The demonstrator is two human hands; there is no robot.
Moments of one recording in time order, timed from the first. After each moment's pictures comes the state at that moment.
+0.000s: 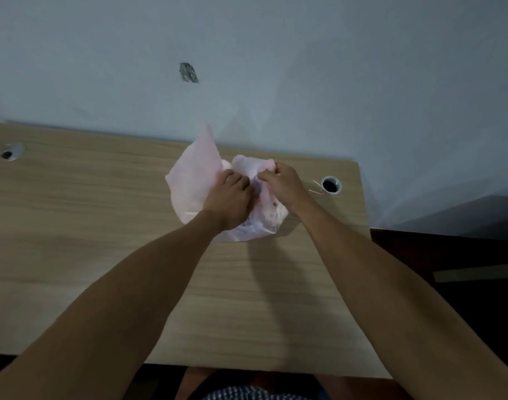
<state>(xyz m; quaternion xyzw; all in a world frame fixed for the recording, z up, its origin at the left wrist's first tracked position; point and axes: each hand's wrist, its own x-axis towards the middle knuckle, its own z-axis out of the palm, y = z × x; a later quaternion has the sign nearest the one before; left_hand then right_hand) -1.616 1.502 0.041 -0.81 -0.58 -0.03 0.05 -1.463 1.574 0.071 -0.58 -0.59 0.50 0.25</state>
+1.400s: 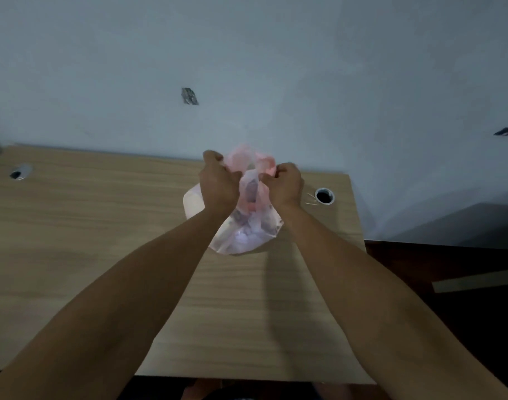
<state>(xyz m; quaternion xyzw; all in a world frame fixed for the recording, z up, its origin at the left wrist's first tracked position) -1.603 1.517 0.115 -0.39 -0.78 -0.45 -0.20 -1.473 1.566 0.092 -0.64 -0.55 0.39 0.37</state>
